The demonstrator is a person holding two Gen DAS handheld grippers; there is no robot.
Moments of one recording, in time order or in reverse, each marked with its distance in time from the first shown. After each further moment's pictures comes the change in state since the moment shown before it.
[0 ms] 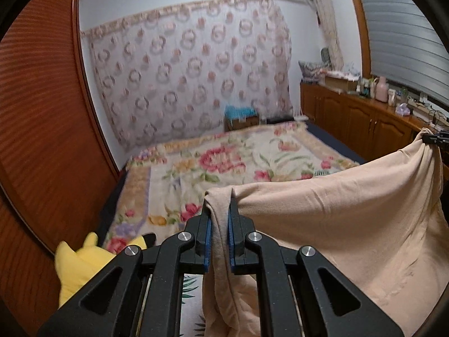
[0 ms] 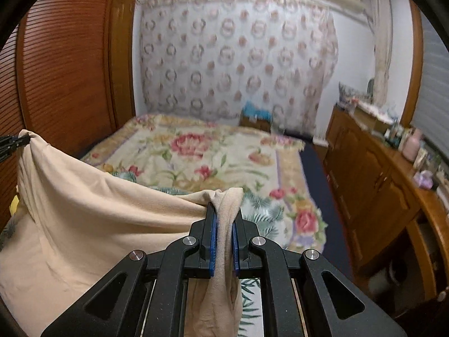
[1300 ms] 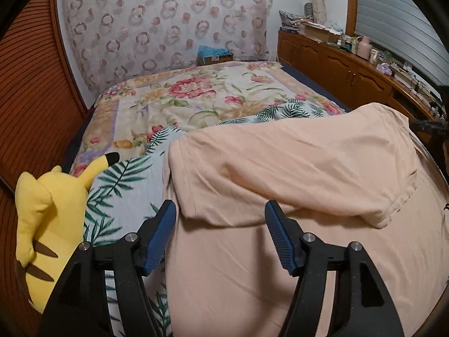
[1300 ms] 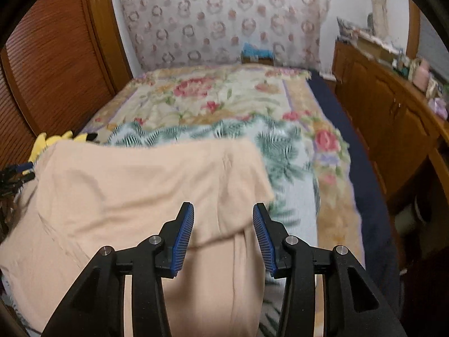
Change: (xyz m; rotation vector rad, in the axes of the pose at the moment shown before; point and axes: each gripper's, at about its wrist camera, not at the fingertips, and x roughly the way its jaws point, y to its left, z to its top) left arm 0.022 -0.018 -0.109 -0.013 0.274 -0.153; right arm 0.000 -0.046 -0.060 0.158 0.246 0.075
